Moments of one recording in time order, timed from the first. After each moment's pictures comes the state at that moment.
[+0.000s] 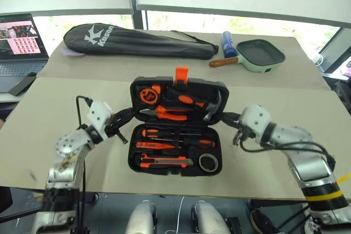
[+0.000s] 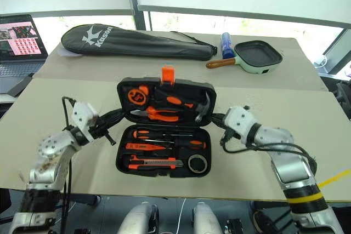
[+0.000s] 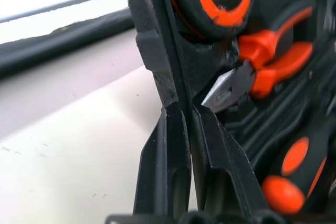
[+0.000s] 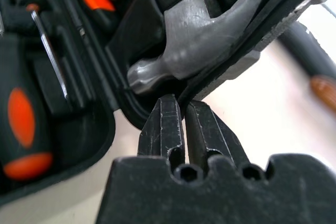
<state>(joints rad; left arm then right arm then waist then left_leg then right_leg) -0.17 0.53 0.13 0.05 -0.22 -0.19 -0.85 -0.22 -0.72 0.08 -0.09 0.01 -0.19 0.73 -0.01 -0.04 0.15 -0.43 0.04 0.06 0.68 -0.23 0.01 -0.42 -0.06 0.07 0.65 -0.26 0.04</state>
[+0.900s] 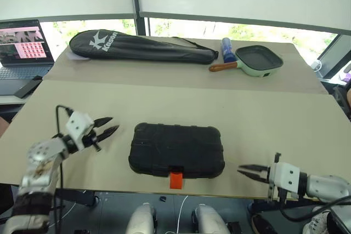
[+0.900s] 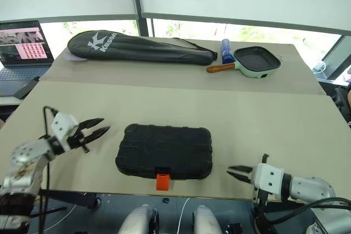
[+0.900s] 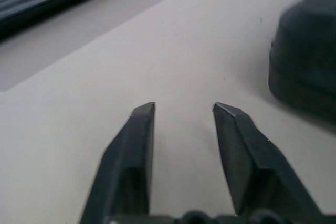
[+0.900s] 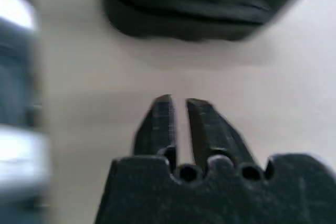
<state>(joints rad) -0.27 0.69 0.11 0.24 -0.32 -0.03 -0.96 0.35 -1.03 0.03 -0.31 0.33 -0.23 0.89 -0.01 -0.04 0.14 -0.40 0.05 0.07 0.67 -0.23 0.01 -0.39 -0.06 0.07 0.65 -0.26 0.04</state>
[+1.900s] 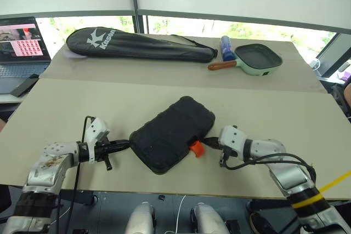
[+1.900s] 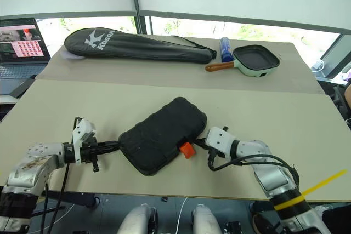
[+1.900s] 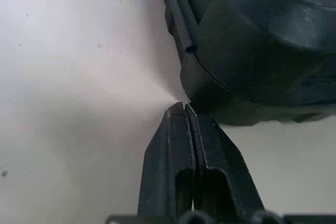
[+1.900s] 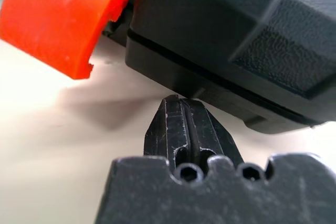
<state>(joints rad) -0.13 0.72 0.10 0.03 -0.41 0.39 -1.11 -0.28 -0.63 0.26 -0.01 0.05 0.04 0.83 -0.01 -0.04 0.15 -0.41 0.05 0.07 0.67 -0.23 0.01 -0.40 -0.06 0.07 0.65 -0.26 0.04</state>
